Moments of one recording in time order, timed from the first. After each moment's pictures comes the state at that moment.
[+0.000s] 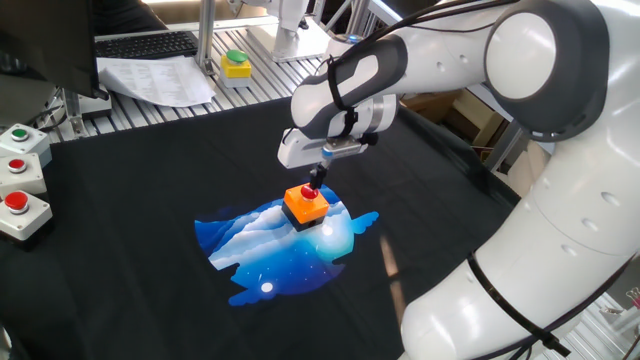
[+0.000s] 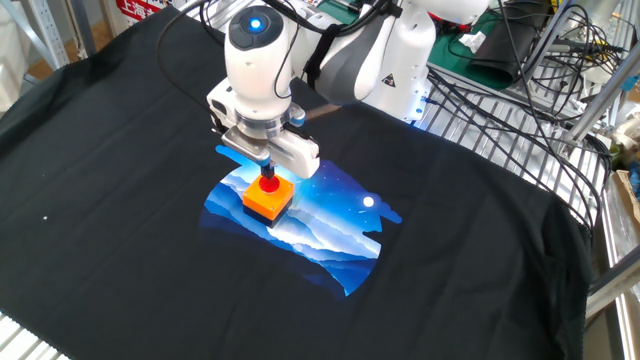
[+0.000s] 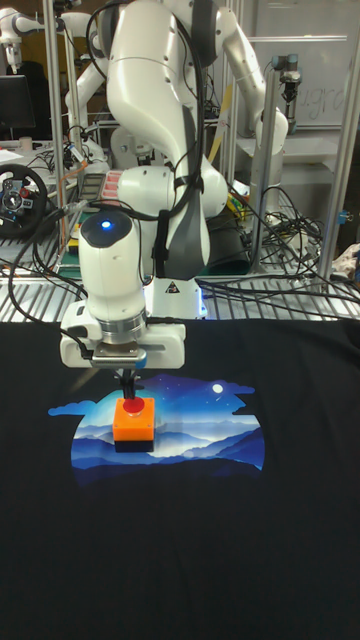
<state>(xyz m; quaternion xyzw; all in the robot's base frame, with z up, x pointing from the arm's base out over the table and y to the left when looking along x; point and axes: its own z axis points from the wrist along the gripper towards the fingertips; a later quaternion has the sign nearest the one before) 0.448 -0.078 0.154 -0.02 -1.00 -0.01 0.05</state>
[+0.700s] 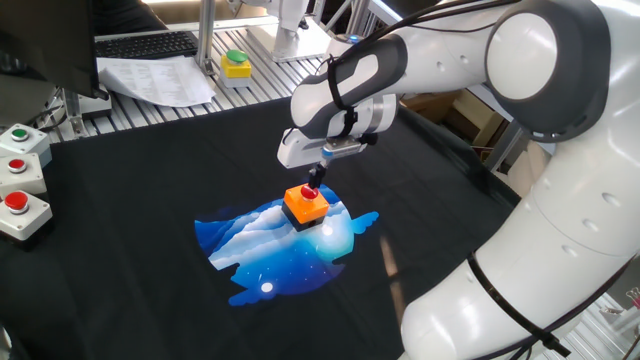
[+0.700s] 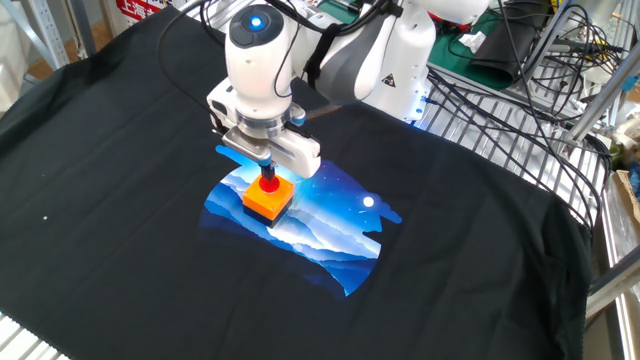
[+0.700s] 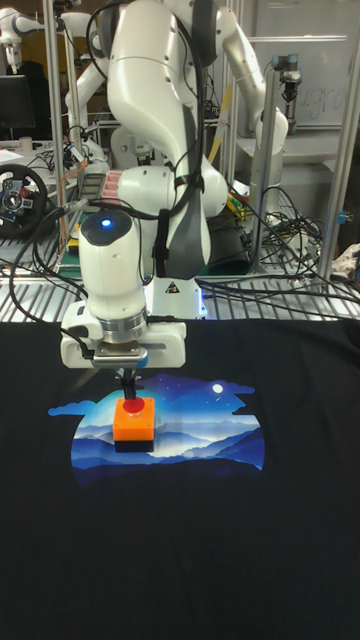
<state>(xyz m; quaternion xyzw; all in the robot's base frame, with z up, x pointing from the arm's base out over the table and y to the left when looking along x) 0.449 -0.076 0.154 -0.01 -1.00 -0.01 0.04</state>
